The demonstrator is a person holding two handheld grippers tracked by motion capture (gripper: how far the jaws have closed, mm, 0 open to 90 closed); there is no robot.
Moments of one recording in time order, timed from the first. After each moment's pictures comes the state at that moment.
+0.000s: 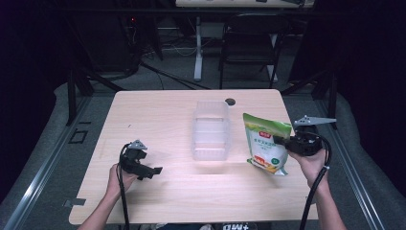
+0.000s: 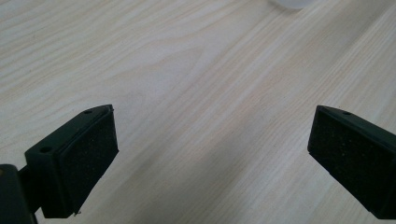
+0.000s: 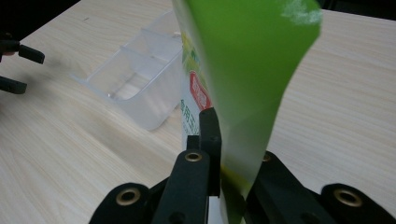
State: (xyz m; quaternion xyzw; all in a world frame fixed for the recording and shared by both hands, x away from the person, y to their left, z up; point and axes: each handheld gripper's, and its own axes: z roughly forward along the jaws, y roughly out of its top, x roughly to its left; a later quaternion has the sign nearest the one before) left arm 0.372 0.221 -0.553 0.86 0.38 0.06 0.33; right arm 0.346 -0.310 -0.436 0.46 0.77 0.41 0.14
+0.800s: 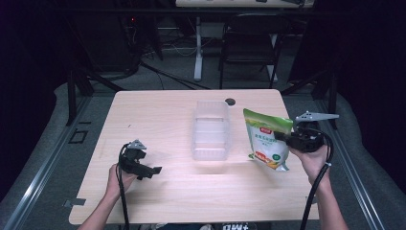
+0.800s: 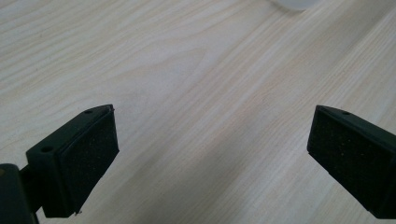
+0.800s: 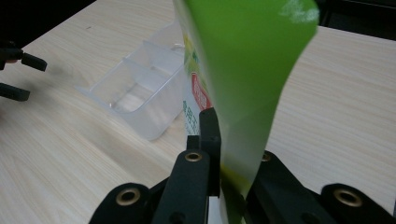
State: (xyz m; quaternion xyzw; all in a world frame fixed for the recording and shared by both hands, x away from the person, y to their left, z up) left arm 0.371 0.222 -0.552 0.85 0.39 0.07 0.34; right arm 0.348 -0.308 -0.422 0.46 0.77 0.42 0.16
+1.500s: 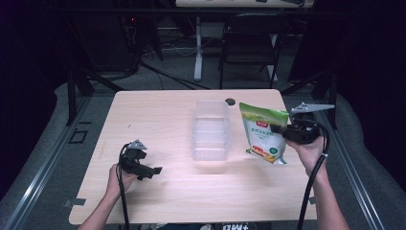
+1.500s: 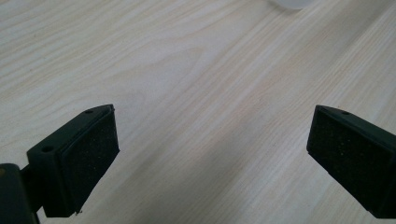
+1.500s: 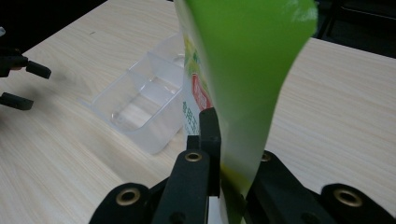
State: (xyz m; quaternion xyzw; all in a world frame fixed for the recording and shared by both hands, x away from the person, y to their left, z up) left arm 0.372 0.221 -0.553 0.86 0.39 0.06 0.34; right arm 0.364 -0.297 -0.406 0.44 0.78 0.42 0.16
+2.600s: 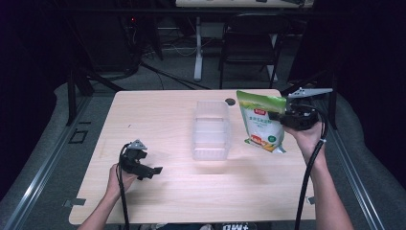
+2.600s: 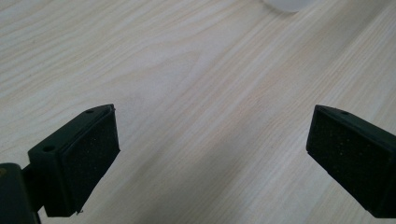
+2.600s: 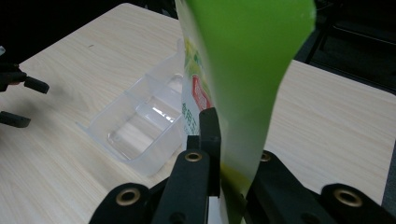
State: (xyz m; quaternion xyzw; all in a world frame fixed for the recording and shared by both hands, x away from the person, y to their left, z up) left arm 0.371 0.221 -0.552 0.86 0.38 0.06 0.34; right arm 0.384 -0.286 -0.373 0.43 0.78 0.42 0.18
